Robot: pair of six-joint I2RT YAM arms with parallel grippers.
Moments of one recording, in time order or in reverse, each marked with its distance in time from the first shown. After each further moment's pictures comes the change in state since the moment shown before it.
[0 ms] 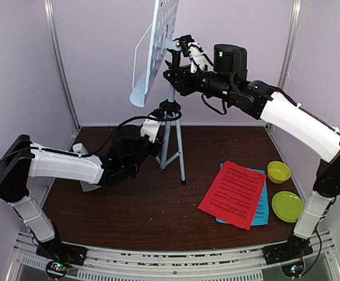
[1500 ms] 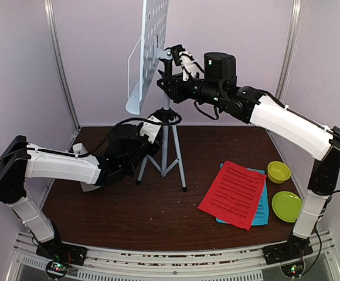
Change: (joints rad) left arm 0.005 -0.042 -0.025 0.011 0.070 0.107; right arm 0.010 0.062 -0.020 0.055 -0.041 0.028
